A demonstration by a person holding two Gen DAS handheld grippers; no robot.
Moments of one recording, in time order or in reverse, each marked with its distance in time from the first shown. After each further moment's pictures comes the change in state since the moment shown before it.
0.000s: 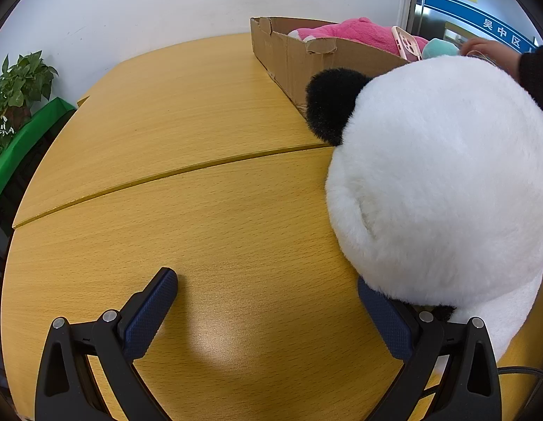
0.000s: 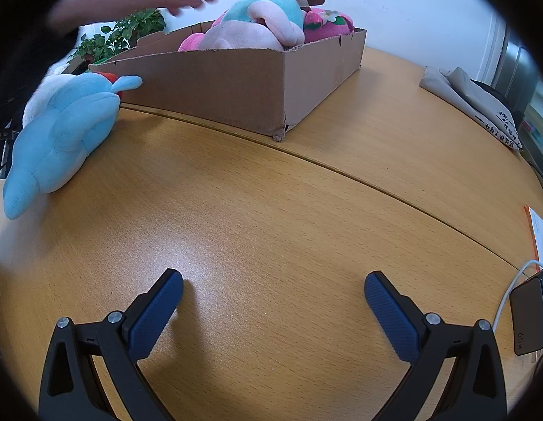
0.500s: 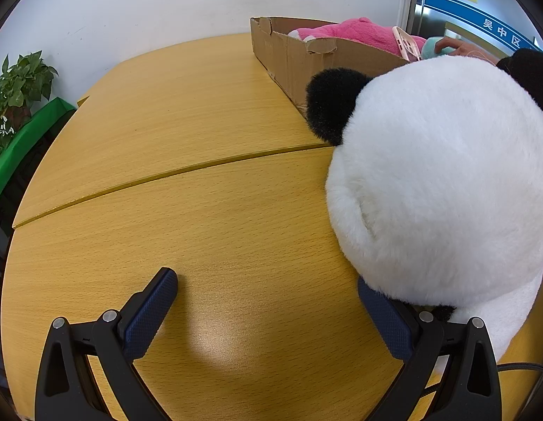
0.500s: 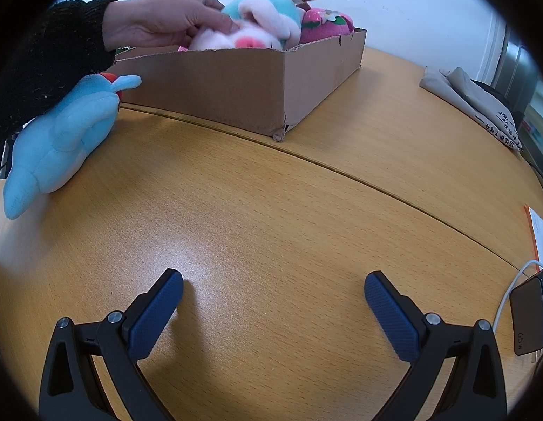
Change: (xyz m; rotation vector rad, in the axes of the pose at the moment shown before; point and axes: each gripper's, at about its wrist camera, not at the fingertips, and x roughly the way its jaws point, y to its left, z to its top) left arm 0.002 0.001 0.001 0.000 0.000 0.000; right arm 0.001 0.000 0.000 0.000 -0.001 0.000
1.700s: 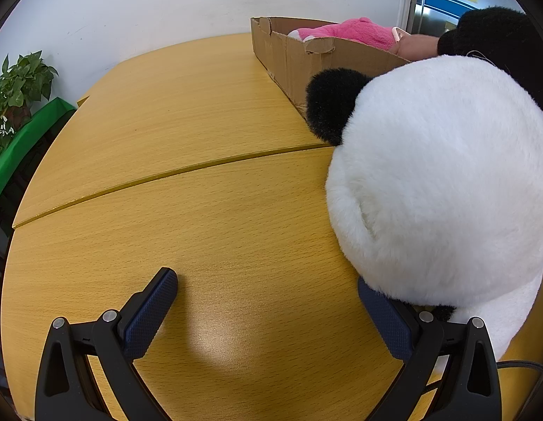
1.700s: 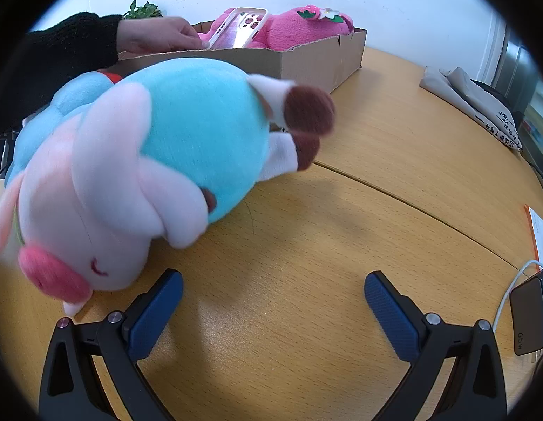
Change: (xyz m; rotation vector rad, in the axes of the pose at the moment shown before) left arm 0.004 0.001 0.001 0.001 0.000 -0.001; right arm 0.000 0.000 -0.001 -0.001 0.000 0.000
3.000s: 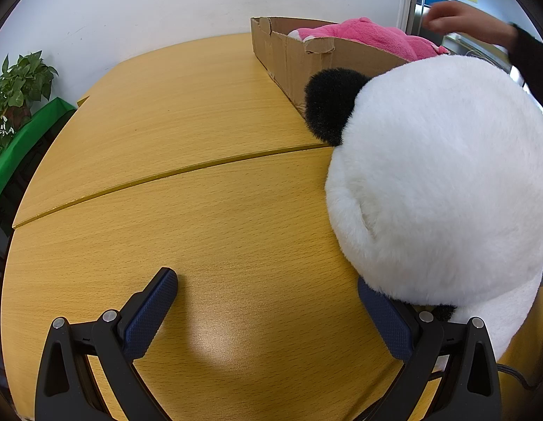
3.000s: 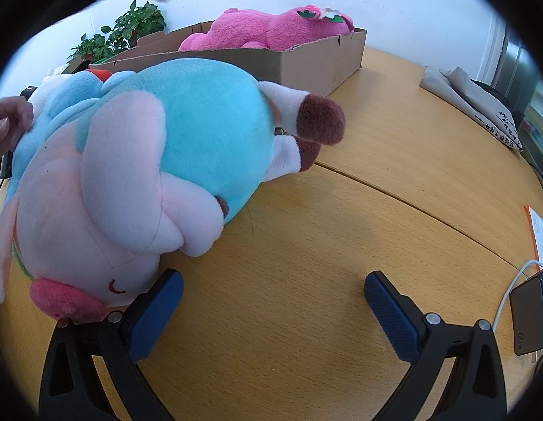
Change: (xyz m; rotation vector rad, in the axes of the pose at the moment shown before) left arm 0.001 0.001 -0.001 0.001 0.000 -0.001; right arm 0.001 0.000 0.000 0.000 -0.001 0.001
